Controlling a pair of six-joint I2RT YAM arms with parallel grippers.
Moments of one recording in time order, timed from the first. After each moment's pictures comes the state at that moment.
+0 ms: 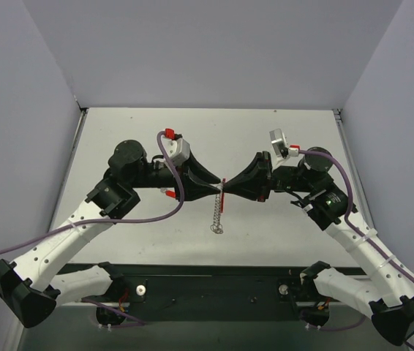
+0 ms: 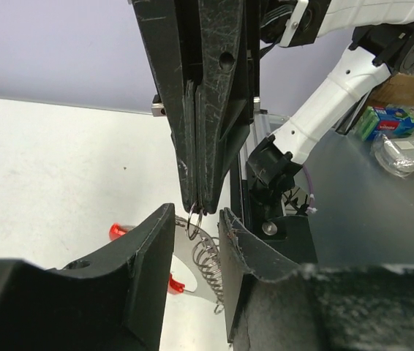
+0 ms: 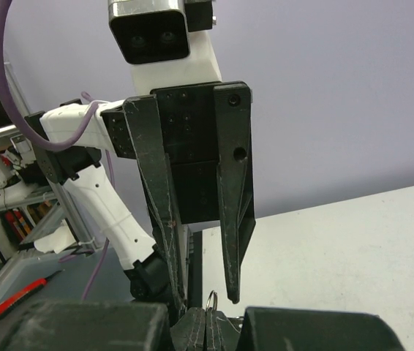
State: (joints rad) left arm -0.71 1.10 1.10 0.05 0.85 -0.17; right arm 0.53 0.96 0.94 0.09 -0.96 0.27
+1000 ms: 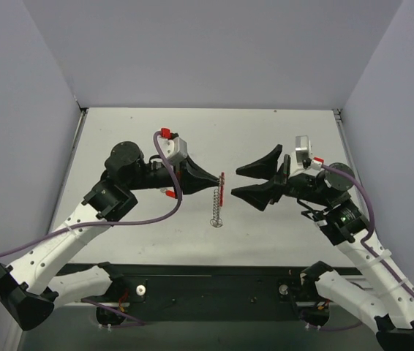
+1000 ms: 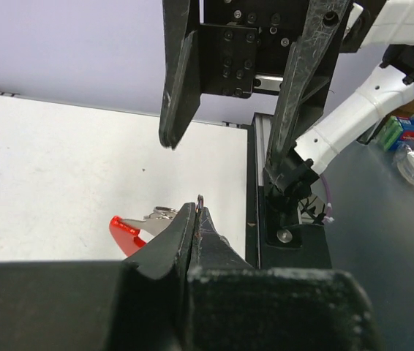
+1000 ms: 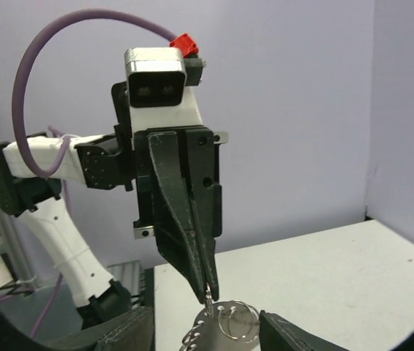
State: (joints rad) left arm -0.71 1.08 1.10 0.03 0.78 -0.15; right arm 0.52 0.82 0.89 0.13 -0.81 0.26
